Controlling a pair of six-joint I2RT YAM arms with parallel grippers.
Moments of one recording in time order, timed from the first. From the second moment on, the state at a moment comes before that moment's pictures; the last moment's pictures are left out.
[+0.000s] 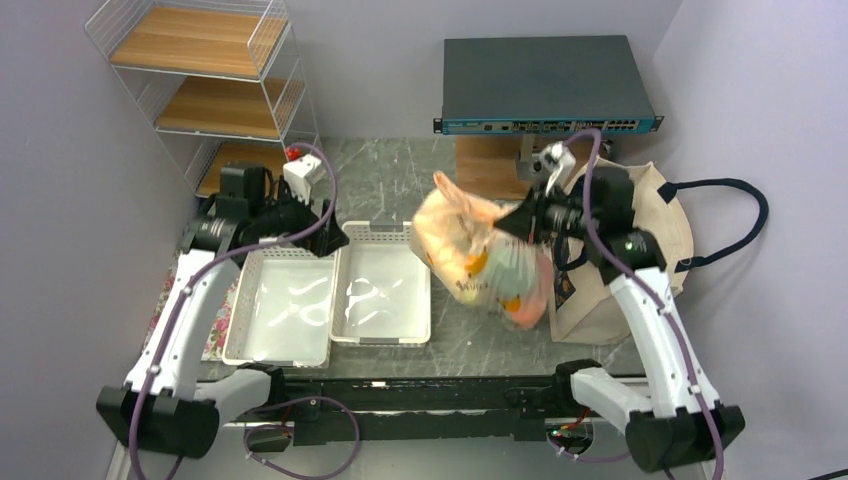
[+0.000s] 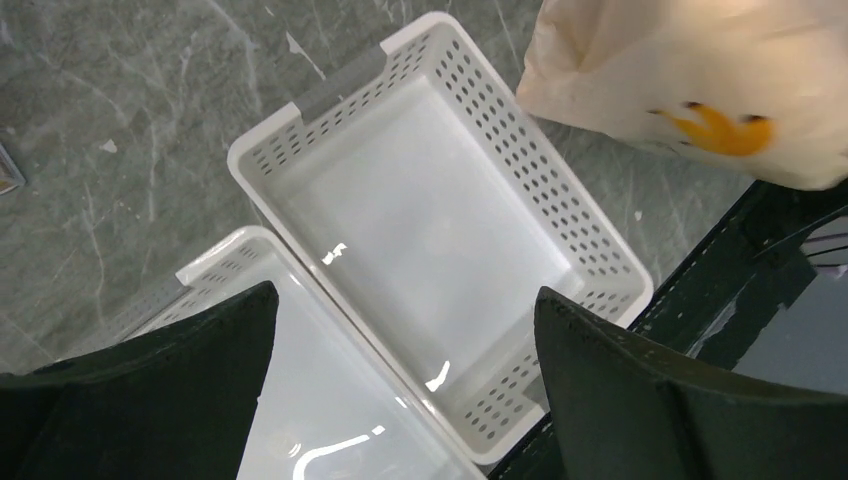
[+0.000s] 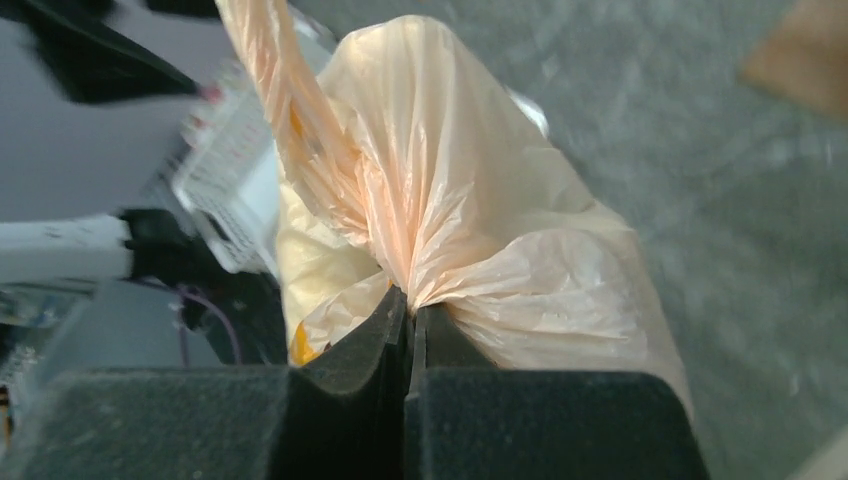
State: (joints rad) left arm -0.16 1.14 1.25 -0.79 0.59 0.14; right arm 0.16 1.06 1.23 -0.57 -0.76 0.21
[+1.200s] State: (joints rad) left arm -0.23 1.07 1.16 -0.77 0.57 0.44; right arm 0.15 1.14 1.09 -0.78 -0.63 -0.38
